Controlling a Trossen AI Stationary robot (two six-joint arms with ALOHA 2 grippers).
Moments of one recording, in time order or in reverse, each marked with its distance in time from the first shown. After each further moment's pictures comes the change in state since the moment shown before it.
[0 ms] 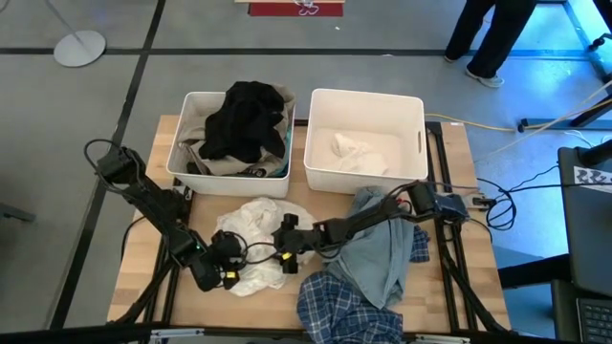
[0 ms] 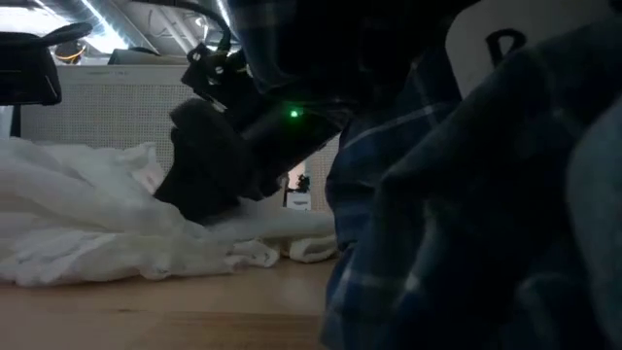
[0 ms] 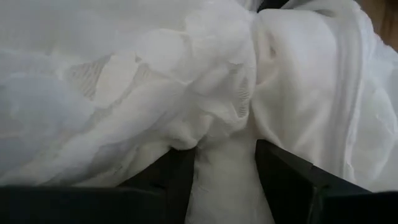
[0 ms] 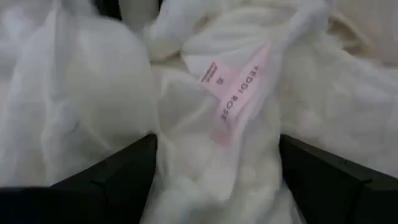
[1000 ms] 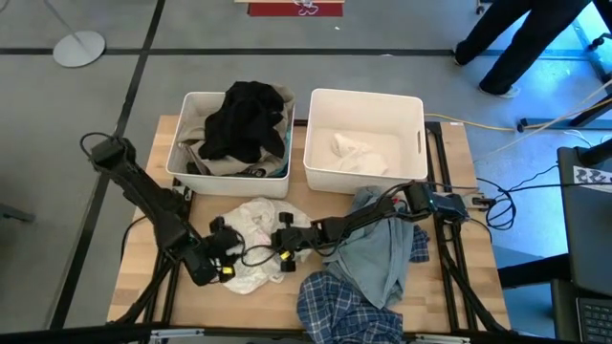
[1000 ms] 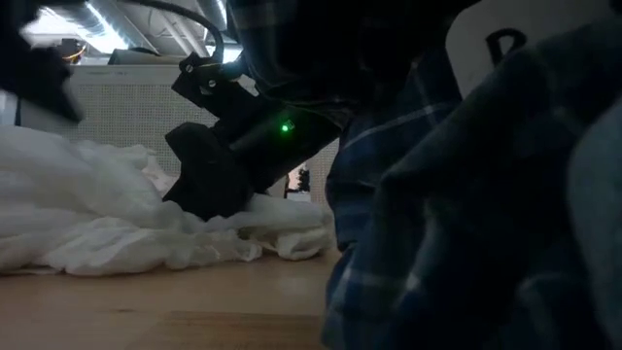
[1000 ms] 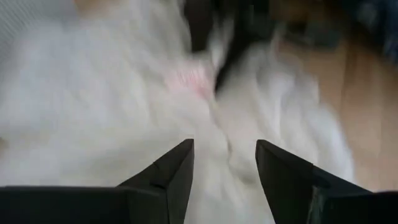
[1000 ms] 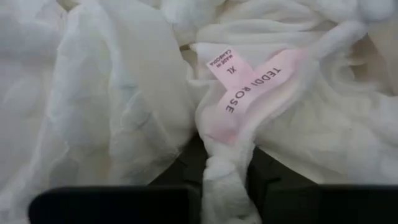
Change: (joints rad) left arm 0.028 -0.212 0.174 -0.378 -0.126 0.230; right arm -0.023 0.065 0.002 0.018 -0.018 -0.111
